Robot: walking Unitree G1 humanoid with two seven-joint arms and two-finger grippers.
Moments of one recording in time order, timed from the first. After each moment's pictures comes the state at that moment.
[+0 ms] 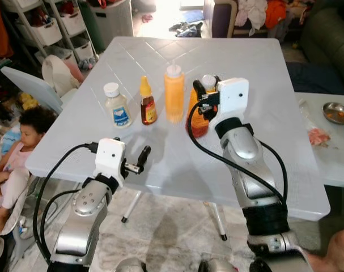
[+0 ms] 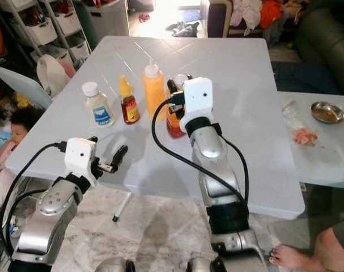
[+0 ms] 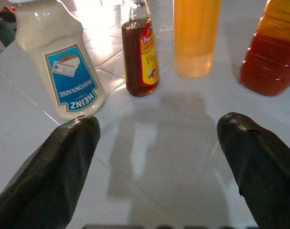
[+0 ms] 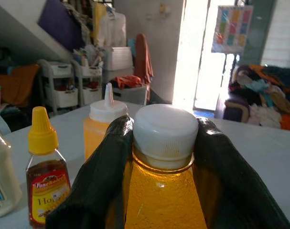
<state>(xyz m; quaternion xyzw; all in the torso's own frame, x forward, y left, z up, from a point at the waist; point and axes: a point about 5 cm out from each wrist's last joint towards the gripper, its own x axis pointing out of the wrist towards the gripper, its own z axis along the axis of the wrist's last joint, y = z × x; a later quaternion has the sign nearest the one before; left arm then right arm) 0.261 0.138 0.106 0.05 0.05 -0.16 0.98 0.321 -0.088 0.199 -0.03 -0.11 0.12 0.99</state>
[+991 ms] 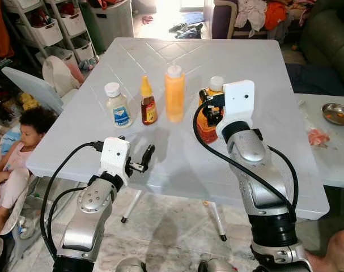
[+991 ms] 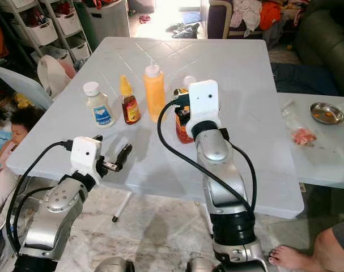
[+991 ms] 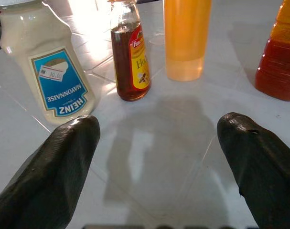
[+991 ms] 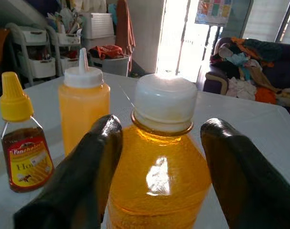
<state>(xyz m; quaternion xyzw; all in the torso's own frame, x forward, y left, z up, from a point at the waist) 0.265 0.131 0.104 0.04 0.04 -0.17 0.98 0.311 -0.099 0.198 -0.07 -0.05 0.09 0.99</state>
